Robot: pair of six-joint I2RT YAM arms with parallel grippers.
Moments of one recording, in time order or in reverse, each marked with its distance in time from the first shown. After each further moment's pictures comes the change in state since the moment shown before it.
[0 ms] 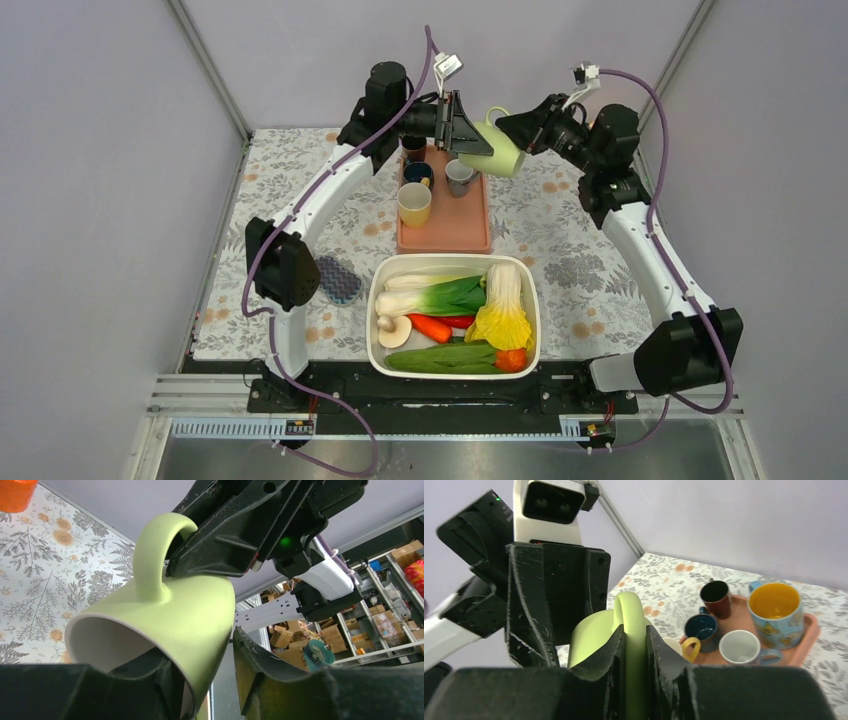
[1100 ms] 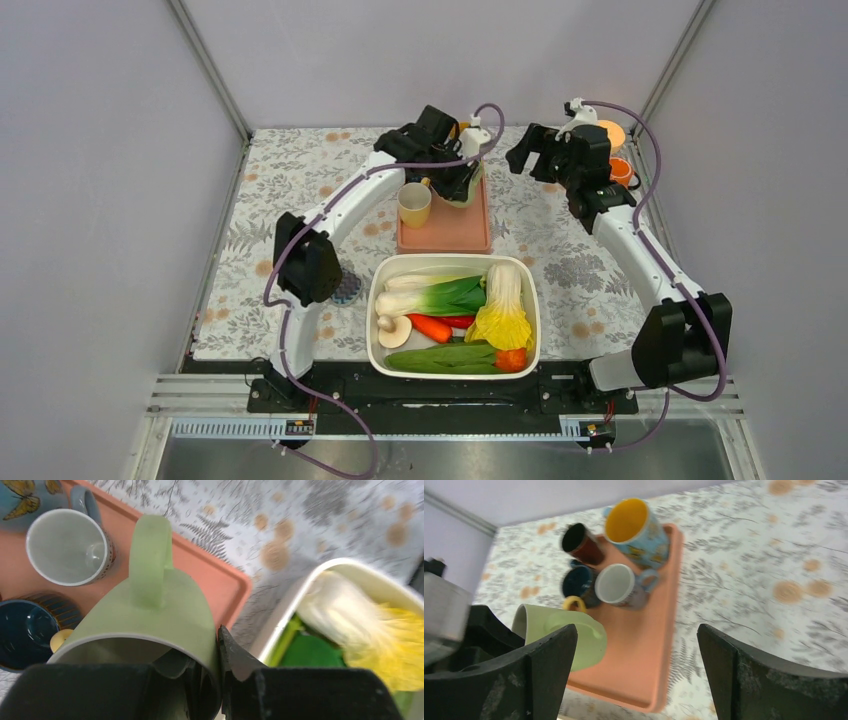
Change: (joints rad) left arm -0.101 0.089 0.092 -0.781 -0.706 0.980; right arm 0.008 0.057 -0.111 -0.221 0.403 -0.095
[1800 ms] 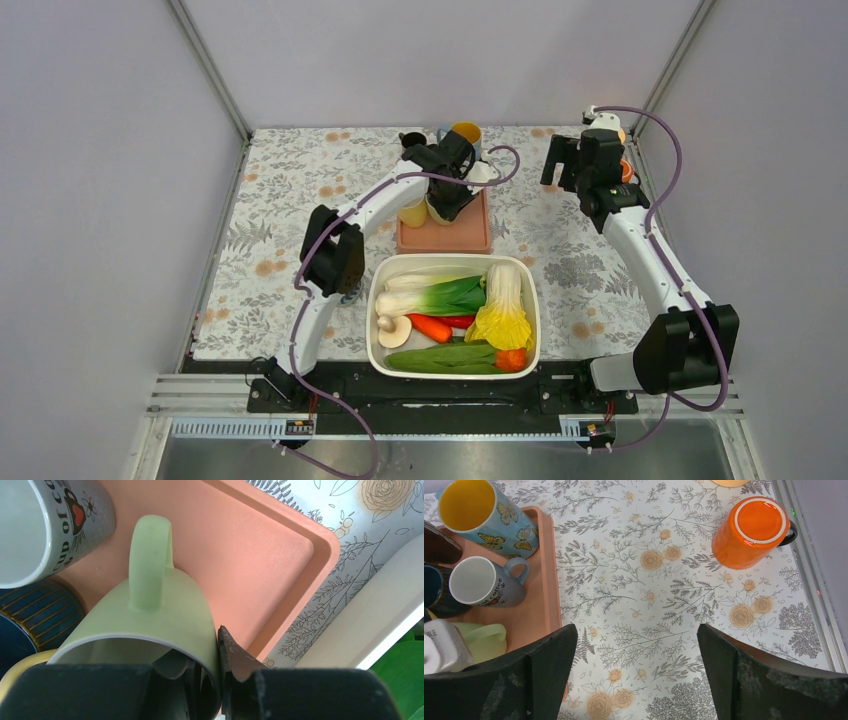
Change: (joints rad) left arm -0.049 0.228 0.058 -0.122 -0.277 0.220; right arm -0.060 -0.041 0.023 -0.274 0.391 -0.216
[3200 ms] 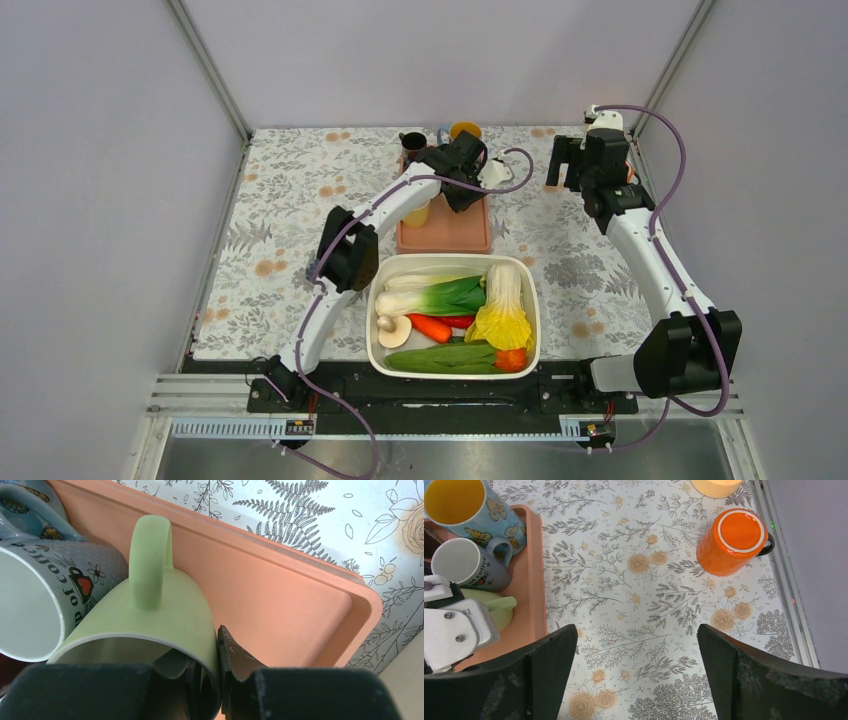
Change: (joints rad) left arm -0.019 0.144 0.166 0.077 -0.032 0.122; right arm -0.018 -0.020 0.002 -0.011 0.004 -0.082
